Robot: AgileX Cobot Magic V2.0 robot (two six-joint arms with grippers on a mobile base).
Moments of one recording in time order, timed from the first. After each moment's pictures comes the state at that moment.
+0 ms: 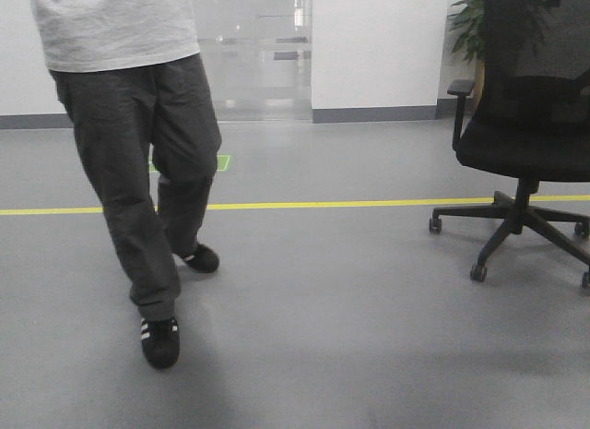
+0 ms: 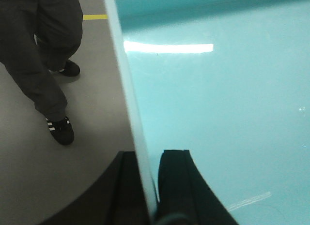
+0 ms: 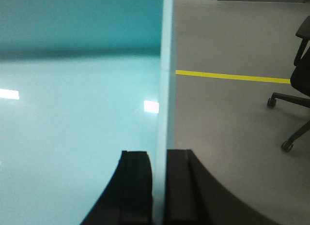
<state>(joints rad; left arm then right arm) -0.26 1.65 -2.02 0.05 1.02 -0.16 0.20 1.65 -1.93 0.02 0.73 0.08</state>
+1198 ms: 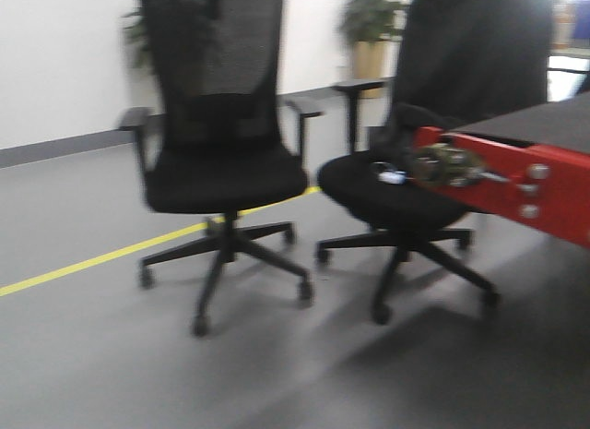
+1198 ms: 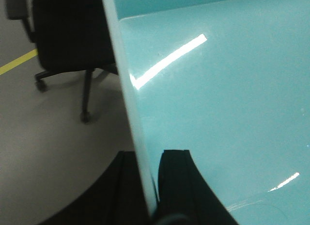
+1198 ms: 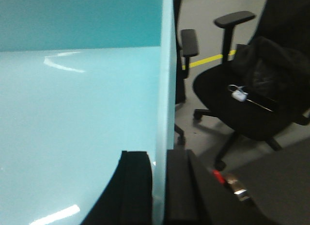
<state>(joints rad) -0.26 1.65 -2.02 0.07 1.02 -0.16 0.20 1.65 -1.93 0.03 0.72 0.08</state>
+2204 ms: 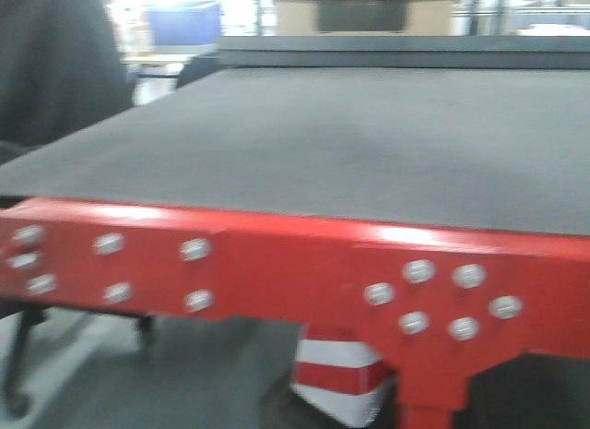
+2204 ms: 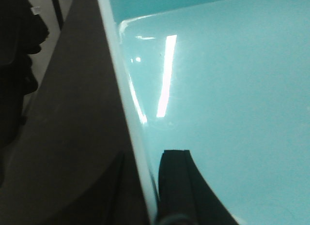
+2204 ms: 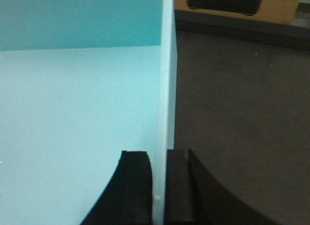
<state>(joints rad) -0.26 1.65 -2.02 0.11 1.01 -0.16 0.20 1.65 -1.93 0.03 0.72 0.08</state>
